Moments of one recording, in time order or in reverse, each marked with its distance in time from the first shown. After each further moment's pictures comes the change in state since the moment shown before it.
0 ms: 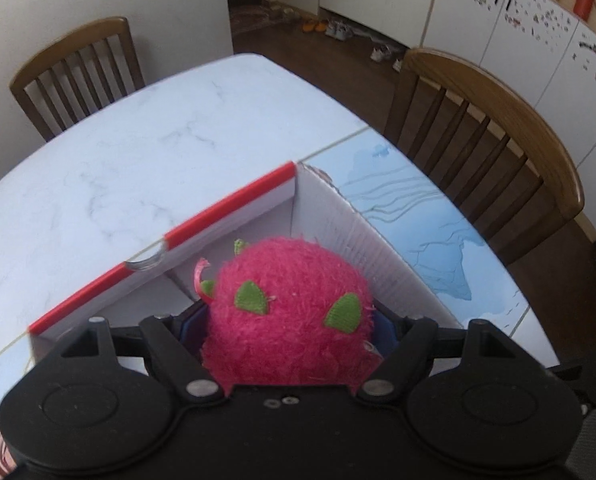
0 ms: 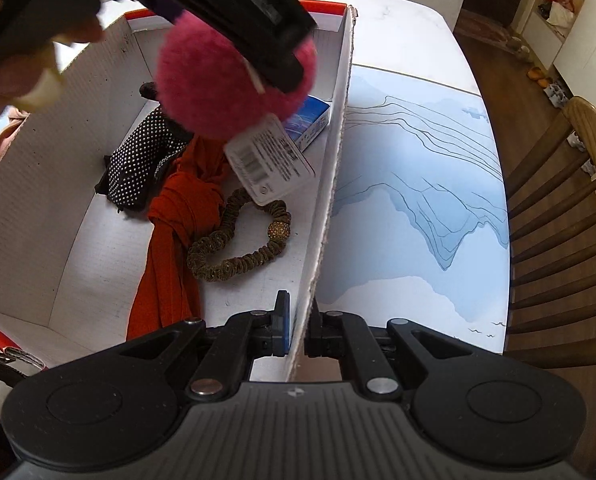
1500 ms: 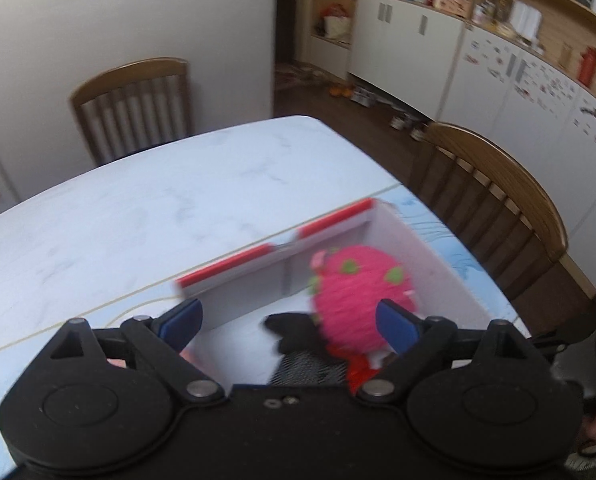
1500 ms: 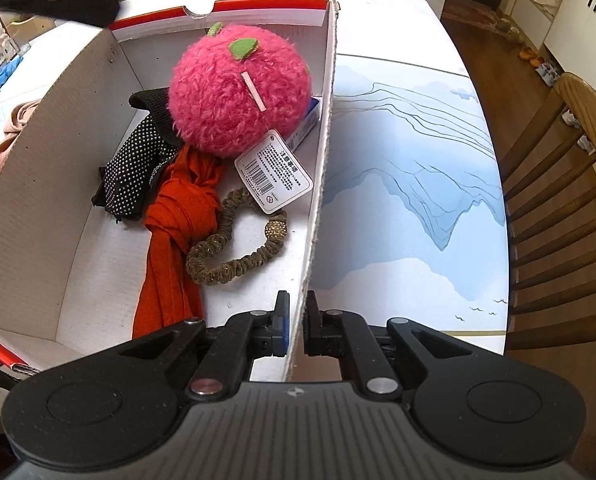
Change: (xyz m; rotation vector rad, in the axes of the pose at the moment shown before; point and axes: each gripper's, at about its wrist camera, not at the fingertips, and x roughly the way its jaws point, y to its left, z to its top) left arm -0.108 0.070 -0.060 -0.128 -0.210 0.038; right arm -0.003 -0.003 -0.004 0.065 0.017 0.007
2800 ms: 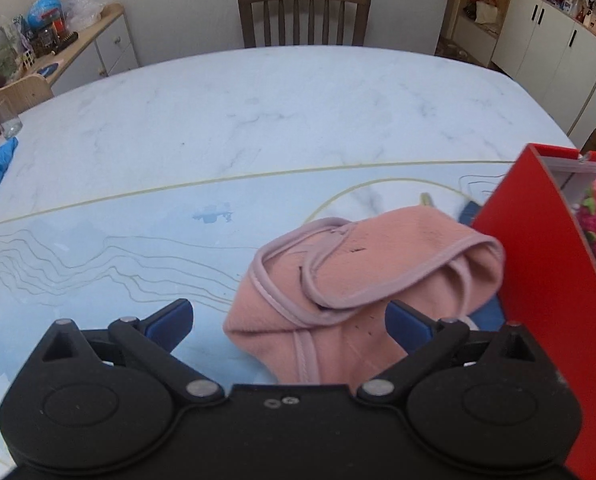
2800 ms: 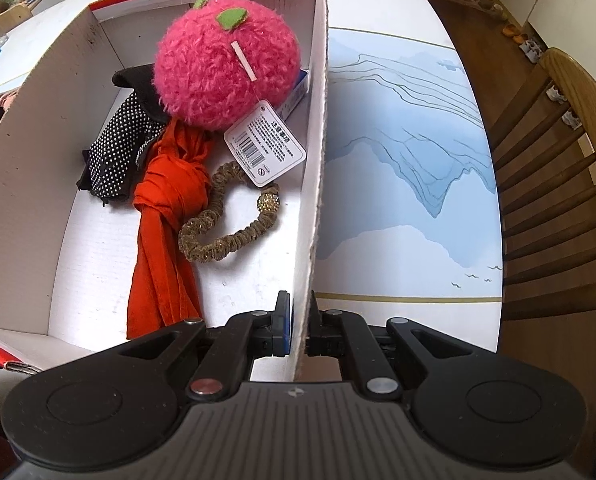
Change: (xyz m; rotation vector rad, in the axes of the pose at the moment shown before) left arm 0.026 0.184 -0.104 -0.271 0.143 0.256; right arm 0.006 0.006 -0.006 0.037 0.074 -0.058
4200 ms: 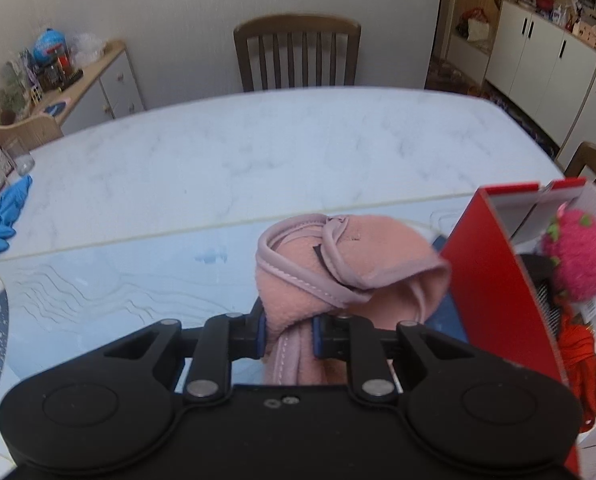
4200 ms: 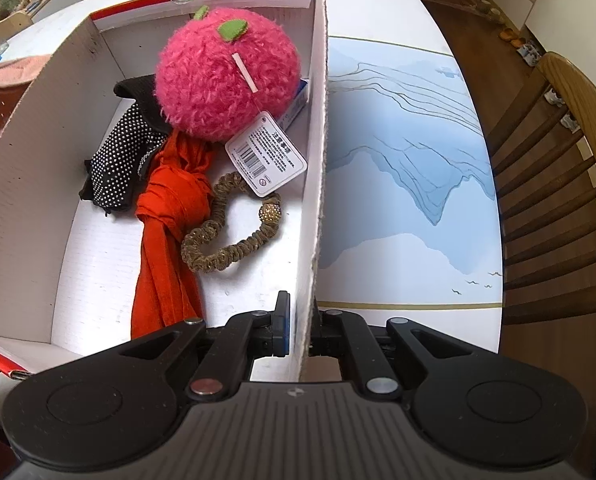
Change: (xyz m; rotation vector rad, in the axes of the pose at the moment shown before) left arm -0.059 -0.019 0.016 0.017 -0.092 0.020; right arm -0.002 0.000 0.002 0.007 -0.028 0.002
